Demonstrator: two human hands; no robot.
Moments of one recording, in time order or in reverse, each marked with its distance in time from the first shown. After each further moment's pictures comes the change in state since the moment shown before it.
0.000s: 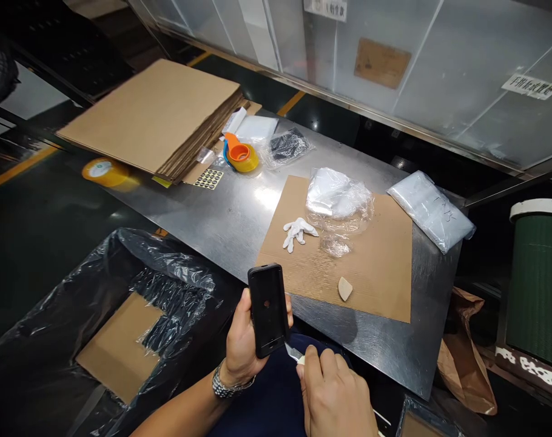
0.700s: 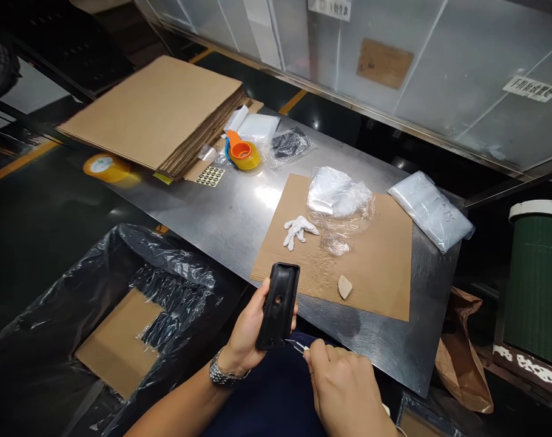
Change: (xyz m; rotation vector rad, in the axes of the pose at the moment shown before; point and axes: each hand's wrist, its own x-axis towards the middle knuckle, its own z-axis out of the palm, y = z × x) left_hand 0.008 0.005 -0.005 0.097 0.000 -0.326; right_hand 0.012 0.011 -0.007 0.119 -0.010 -0.001
